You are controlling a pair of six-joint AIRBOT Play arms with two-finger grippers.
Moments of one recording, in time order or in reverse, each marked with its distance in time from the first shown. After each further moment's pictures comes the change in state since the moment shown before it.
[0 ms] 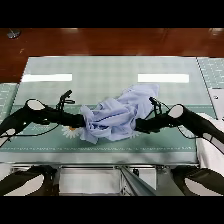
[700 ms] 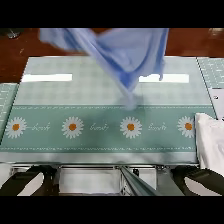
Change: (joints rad) left arm 0.145 0.270 0.919 -0.214 0.016 -0.015; right arm -0.056 0.046 1.466 -0.375 0.492 0.034
